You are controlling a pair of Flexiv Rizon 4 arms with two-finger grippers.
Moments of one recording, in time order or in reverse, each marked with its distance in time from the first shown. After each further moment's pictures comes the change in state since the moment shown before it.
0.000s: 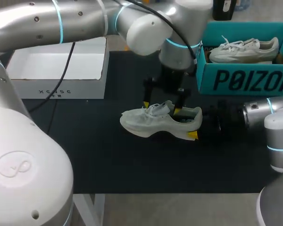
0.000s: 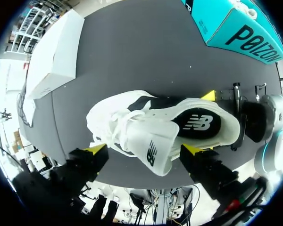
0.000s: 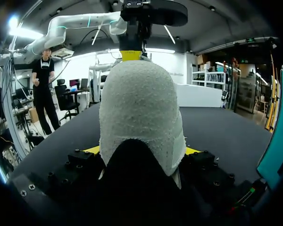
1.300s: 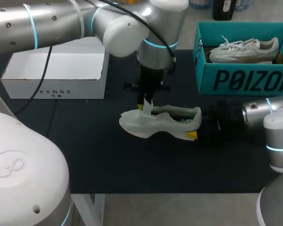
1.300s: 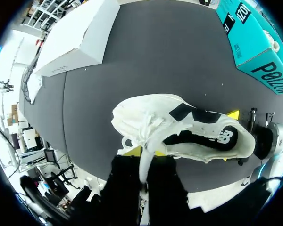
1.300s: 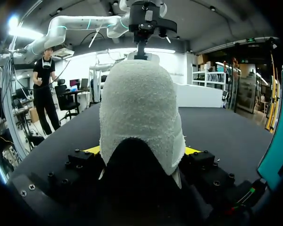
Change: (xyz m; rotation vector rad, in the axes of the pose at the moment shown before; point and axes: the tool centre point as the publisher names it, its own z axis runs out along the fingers) left arm -0.061 0.003 0.012 -0.001 0.018 -0.212; right arm 0.001 0.001 0.002 0.000 0.001 -0.001
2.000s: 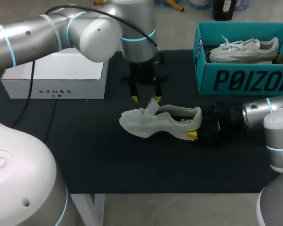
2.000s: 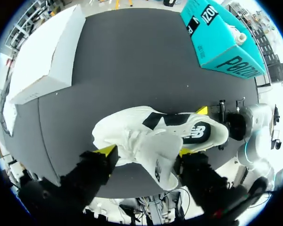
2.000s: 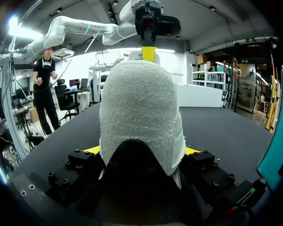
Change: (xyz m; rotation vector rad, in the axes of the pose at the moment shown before) left arm 0.021 -0.023 -0.029 0.085 0.283 0.249; right arm 0.000 -0.001 0.000 0.001 -0.002 0.001
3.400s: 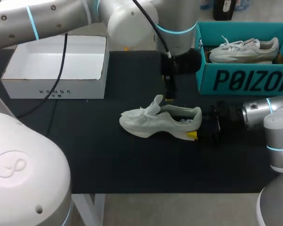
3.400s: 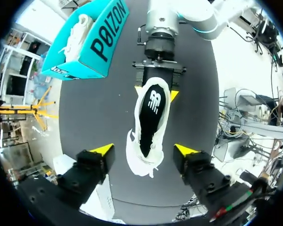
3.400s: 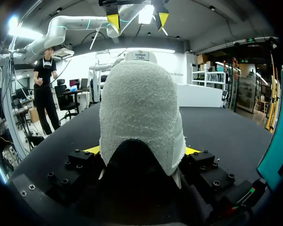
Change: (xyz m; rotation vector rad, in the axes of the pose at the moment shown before) left arm 0.058 0.006 -0.050 -0.003 -0.187 1.355; right arm 0.000 0.000 0.000 0.000 0.000 0.000
